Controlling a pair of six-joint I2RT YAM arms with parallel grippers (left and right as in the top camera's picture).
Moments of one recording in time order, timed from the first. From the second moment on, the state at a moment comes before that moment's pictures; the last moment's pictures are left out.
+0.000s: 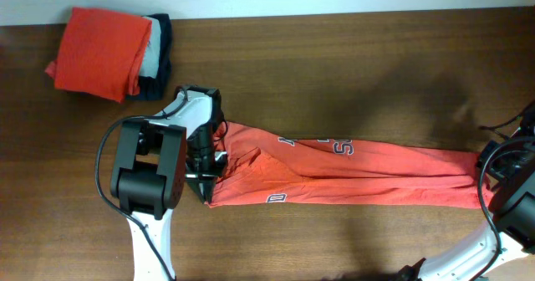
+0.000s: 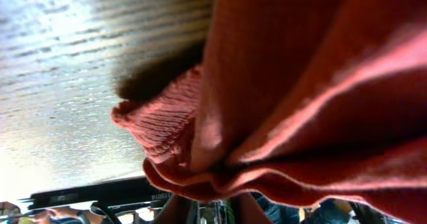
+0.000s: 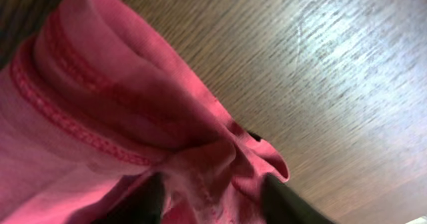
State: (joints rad) left arm -0.25 2.25 1.49 -1.54 0.15 -0.01; right arm -0.73 2.05 1.48 -1.18 0.11 0.11
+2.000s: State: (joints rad) left arm -0.49 2.13 1.56 -1.08 0.16 -0.17; right arm 0.11 2.07 1.52 -1.27 -0.12 0.06
